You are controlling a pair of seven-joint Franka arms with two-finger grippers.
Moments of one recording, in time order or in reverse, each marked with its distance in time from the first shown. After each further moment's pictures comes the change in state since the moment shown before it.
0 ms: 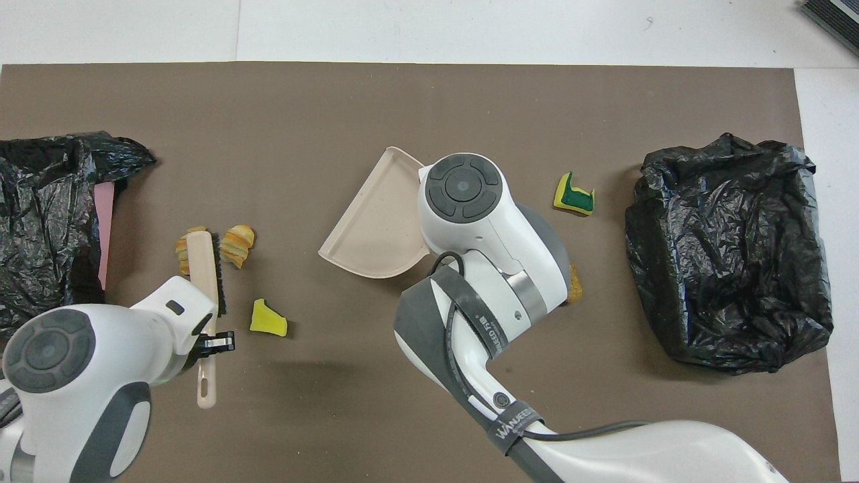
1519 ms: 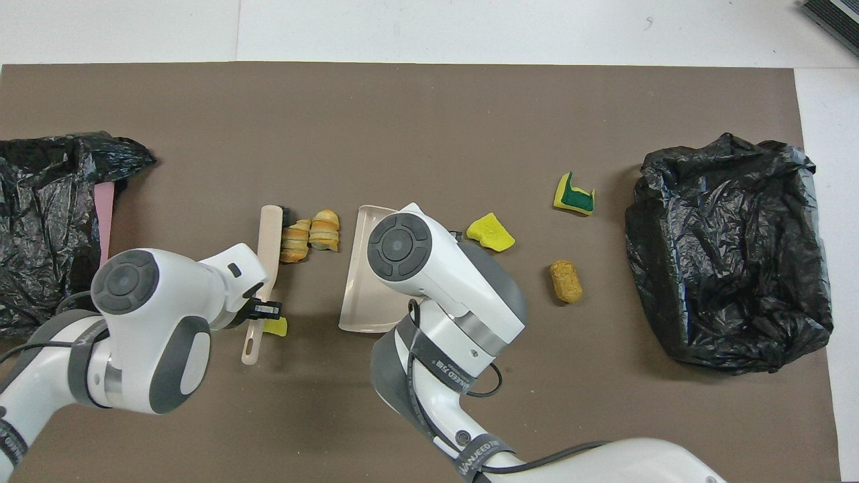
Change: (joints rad) left arm -0.194 0.310 -0.034 0.104 -0.143 0.198 0.216; right arm 0.084 0.004 0.006 -0.066 -0.147 -0.019 -0.179
